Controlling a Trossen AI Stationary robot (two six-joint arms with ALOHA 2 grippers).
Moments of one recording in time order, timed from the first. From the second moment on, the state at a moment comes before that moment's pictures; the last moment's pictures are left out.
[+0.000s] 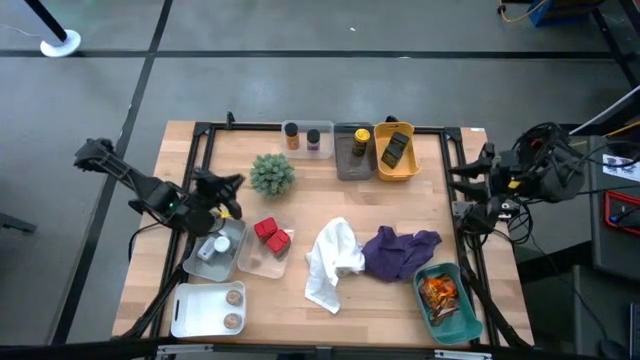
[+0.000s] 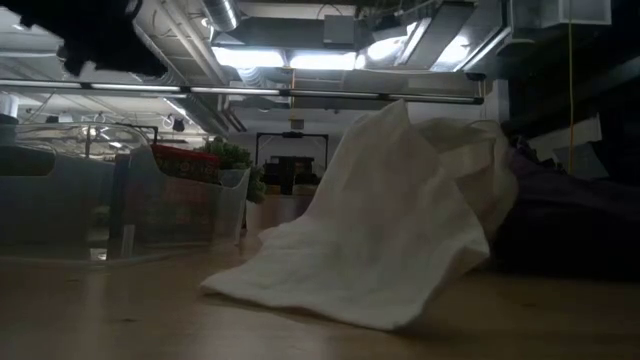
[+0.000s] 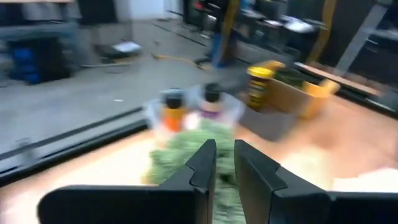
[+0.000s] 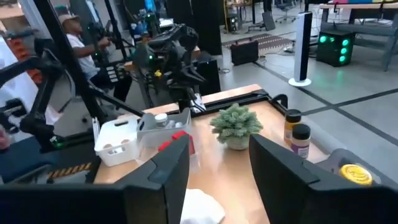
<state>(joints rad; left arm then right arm) -0.52 0.73 0.60 -0.75 -1.29 -0.97 0.94 0.54 1.09 -0.87 1.04 0.46</state>
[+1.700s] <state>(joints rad) 0.22 0.23 0.01 0.27 0.18 -0.09 0.42 0.04 0.27 -0.10 0.22 0.26</state>
